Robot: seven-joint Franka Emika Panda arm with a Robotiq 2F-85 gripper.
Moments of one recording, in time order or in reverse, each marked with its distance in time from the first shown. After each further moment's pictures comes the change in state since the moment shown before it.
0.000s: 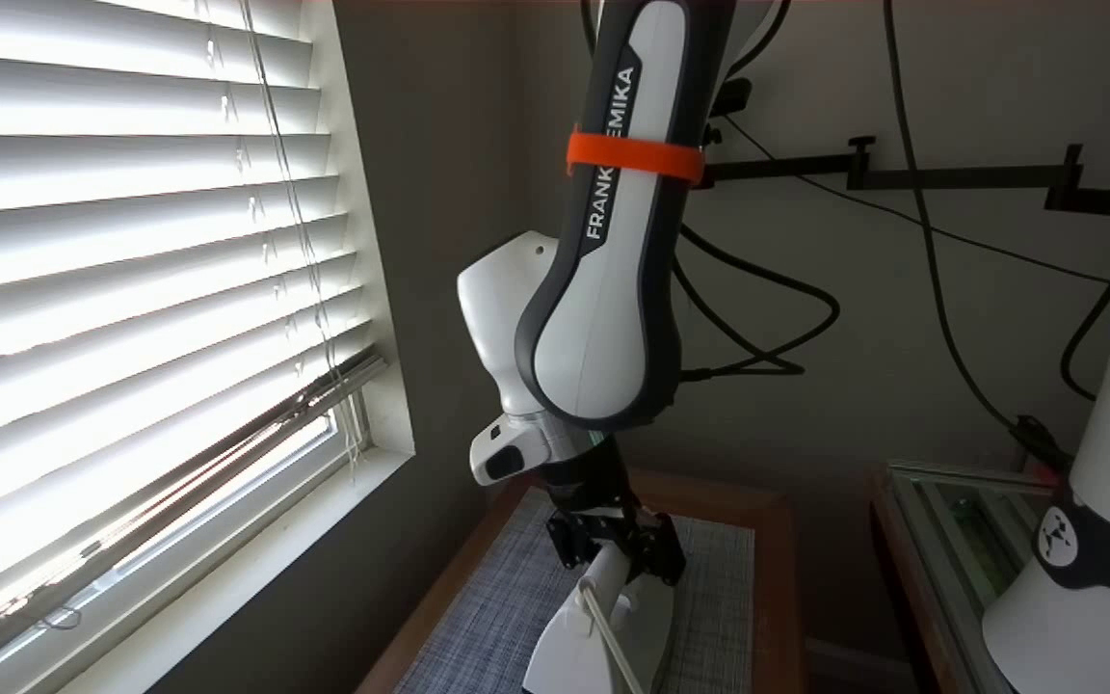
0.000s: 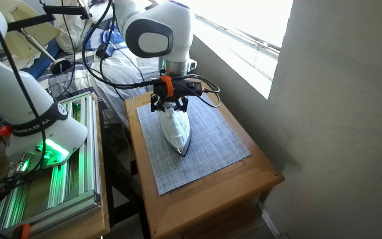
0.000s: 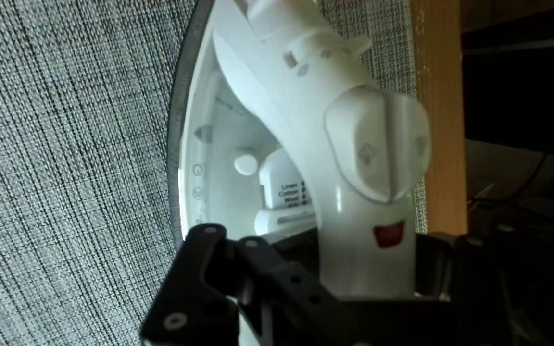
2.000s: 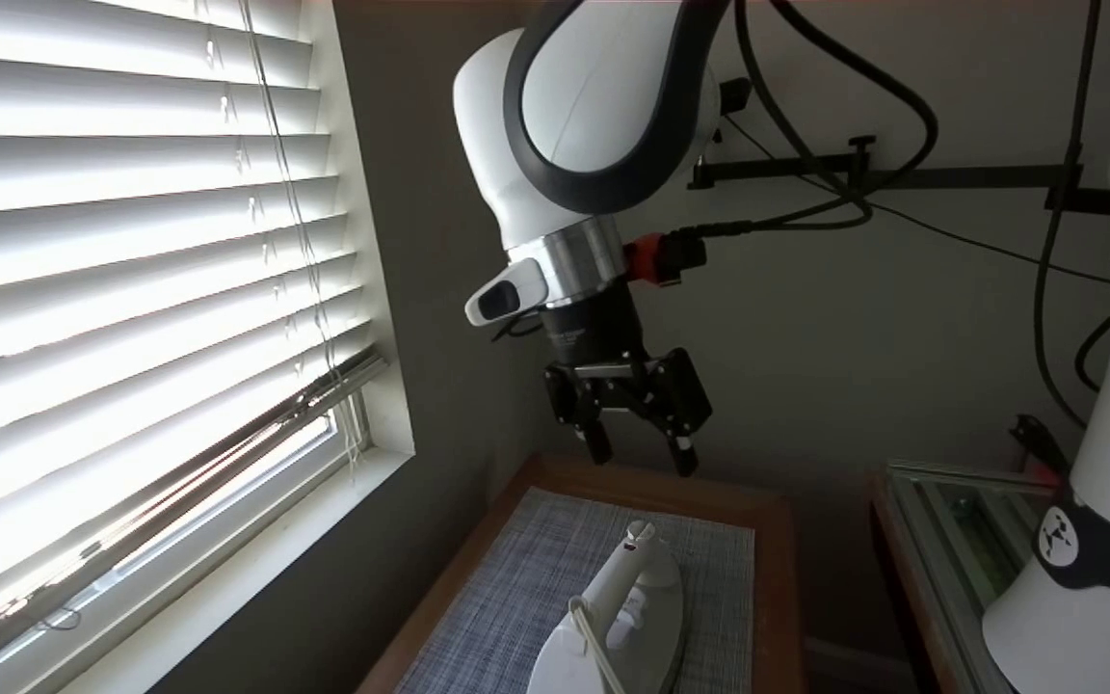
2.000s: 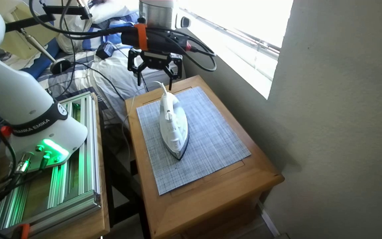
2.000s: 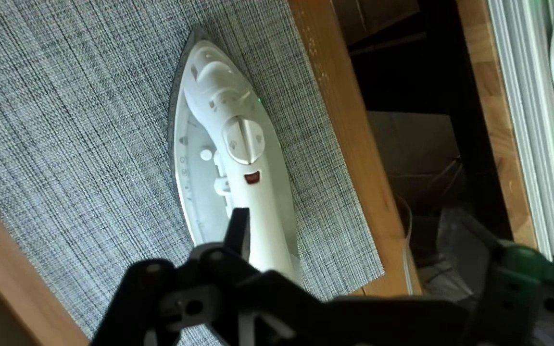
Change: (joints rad) arm 0.044 -0.442 -0.058 -0.064 0.064 -0.378 0.102
